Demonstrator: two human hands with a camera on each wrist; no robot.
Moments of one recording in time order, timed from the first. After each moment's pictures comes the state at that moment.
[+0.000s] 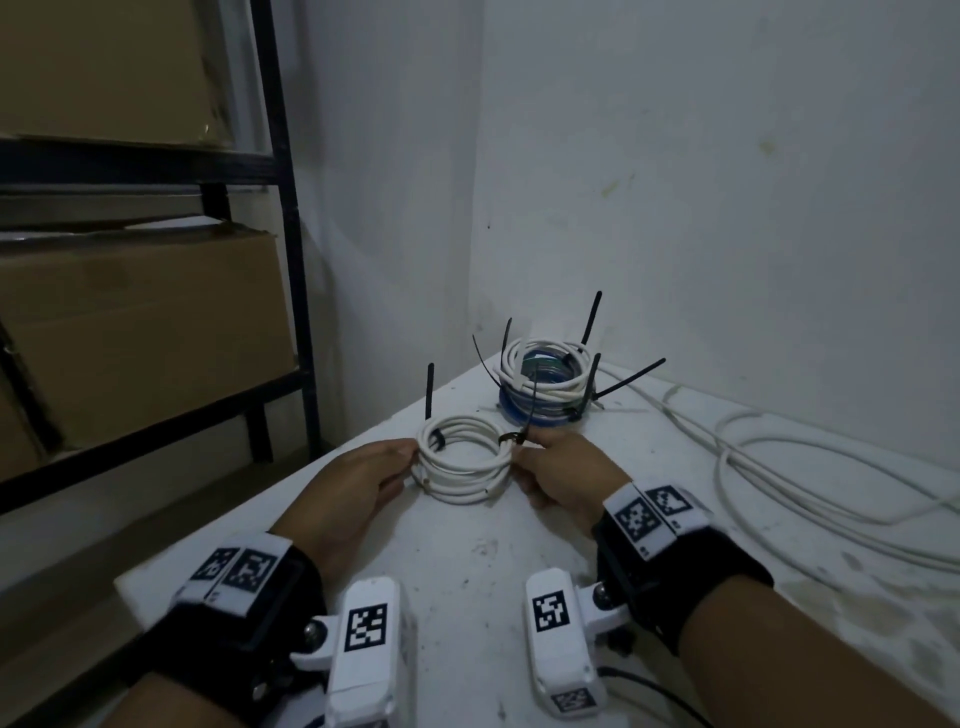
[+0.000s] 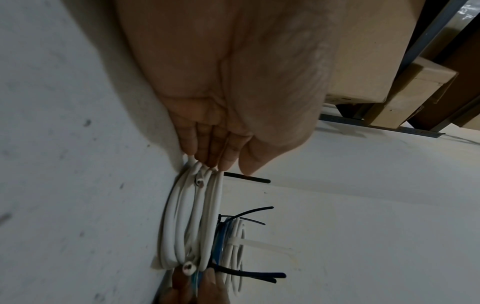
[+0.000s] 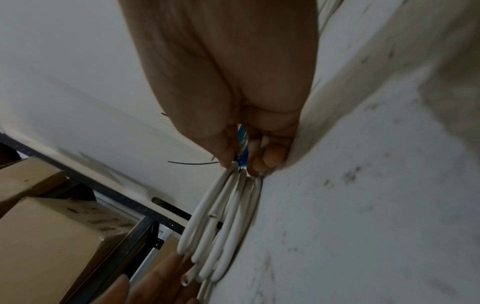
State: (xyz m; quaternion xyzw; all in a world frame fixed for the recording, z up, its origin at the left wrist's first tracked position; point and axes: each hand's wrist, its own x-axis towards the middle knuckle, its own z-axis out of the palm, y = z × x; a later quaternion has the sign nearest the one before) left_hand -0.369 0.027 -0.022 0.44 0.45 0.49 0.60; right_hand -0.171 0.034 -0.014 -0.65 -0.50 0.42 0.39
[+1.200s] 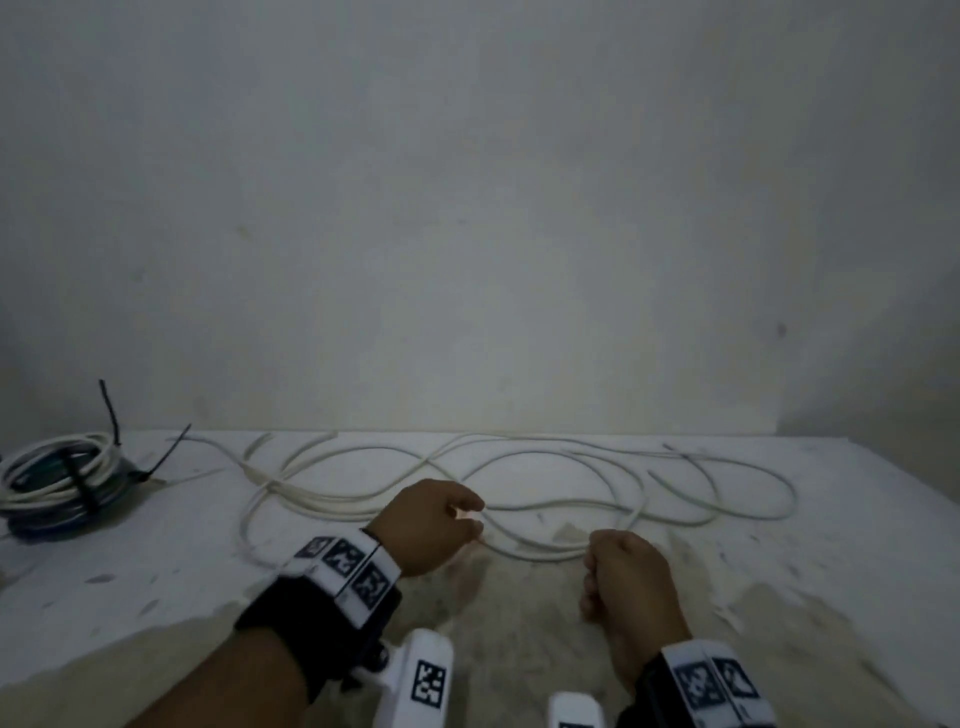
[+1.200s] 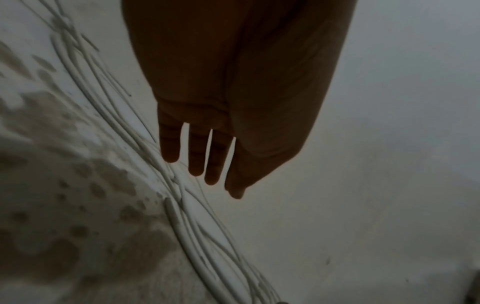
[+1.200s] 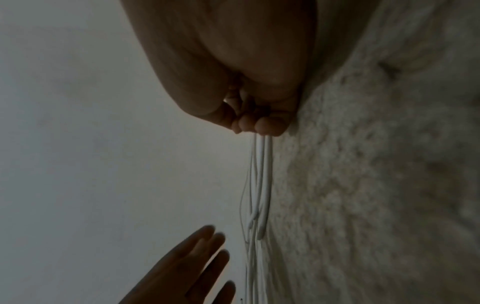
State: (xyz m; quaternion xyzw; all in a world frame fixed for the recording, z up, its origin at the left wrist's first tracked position) left_hand 0.047 -0.163 0.029 0.91 0.27 0.13 0.29; right_hand 0.166 -0.315 -0.020 -0.68 -0.06 0.23 0.69
